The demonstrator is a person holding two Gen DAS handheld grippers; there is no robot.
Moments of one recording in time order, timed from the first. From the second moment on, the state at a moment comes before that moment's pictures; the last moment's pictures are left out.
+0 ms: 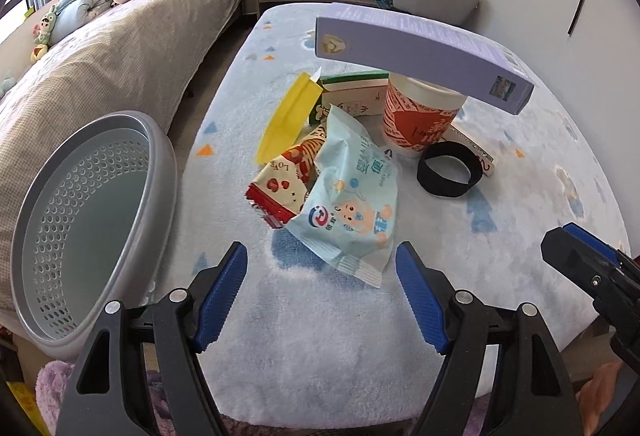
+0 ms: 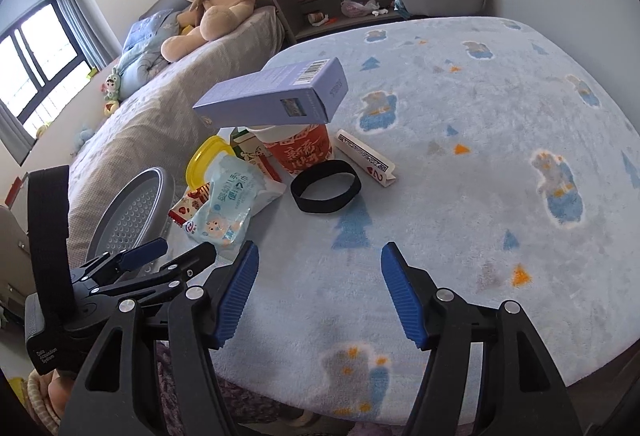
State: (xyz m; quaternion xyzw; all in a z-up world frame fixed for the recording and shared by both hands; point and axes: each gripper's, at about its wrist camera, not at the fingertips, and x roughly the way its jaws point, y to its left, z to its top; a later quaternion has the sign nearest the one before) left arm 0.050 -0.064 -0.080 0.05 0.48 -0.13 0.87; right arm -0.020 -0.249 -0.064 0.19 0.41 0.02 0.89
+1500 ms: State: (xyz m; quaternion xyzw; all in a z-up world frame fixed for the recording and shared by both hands) left arm 0.045 -0.097 -0.093 0.03 0.49 -0.08 0.87; right arm 0.088 -0.301 -0.103 0.09 0.45 0.05 0.89
